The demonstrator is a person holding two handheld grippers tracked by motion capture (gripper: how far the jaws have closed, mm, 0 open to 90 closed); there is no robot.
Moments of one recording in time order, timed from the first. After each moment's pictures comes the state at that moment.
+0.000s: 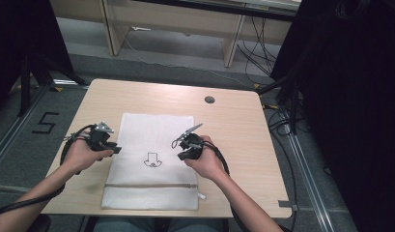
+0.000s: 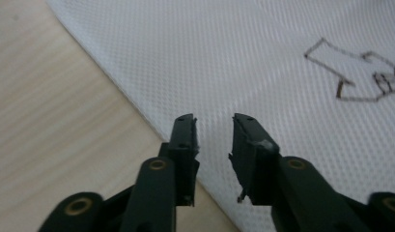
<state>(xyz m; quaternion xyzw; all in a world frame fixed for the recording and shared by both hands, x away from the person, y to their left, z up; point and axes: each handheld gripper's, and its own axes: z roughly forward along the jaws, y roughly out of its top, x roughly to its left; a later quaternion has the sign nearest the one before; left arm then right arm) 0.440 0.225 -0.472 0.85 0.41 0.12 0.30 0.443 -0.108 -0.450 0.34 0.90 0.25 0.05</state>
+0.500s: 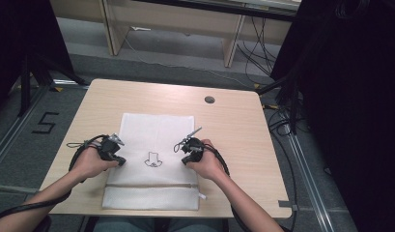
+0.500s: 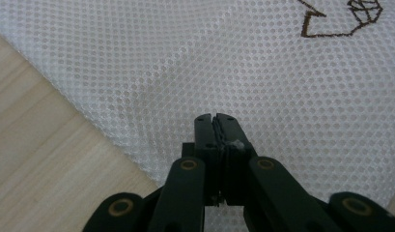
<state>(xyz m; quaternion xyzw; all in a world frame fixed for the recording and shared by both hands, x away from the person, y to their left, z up) 0.429 0.198 -0.492 0.89 0.37 0.07 0.24 0.454 -0.116 -0.482 0.33 0.92 0.22 0.04</state>
